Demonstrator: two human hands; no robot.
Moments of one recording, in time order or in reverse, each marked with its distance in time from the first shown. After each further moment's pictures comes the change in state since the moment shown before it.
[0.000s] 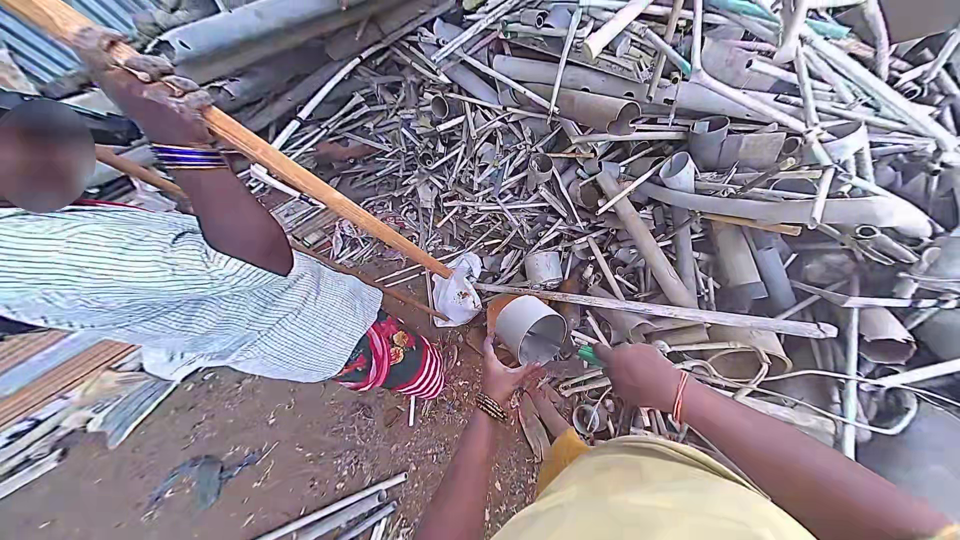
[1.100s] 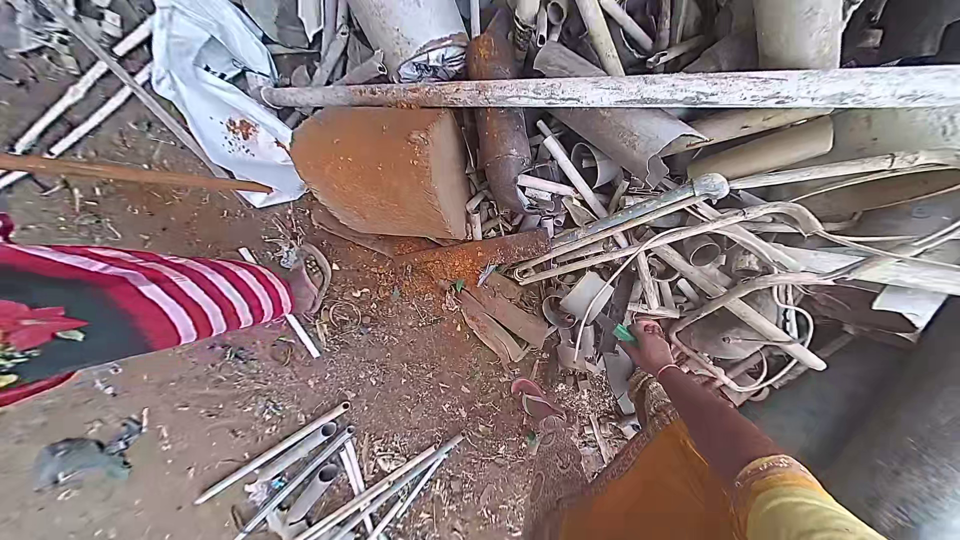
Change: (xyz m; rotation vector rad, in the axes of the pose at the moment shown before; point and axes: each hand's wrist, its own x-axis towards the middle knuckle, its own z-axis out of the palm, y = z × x) left_hand -0.204 -0.353 0.079 0.546 -1.071 -1.058; right_hand 0.308 0.226 0.527 0.601 -0.254 0.608
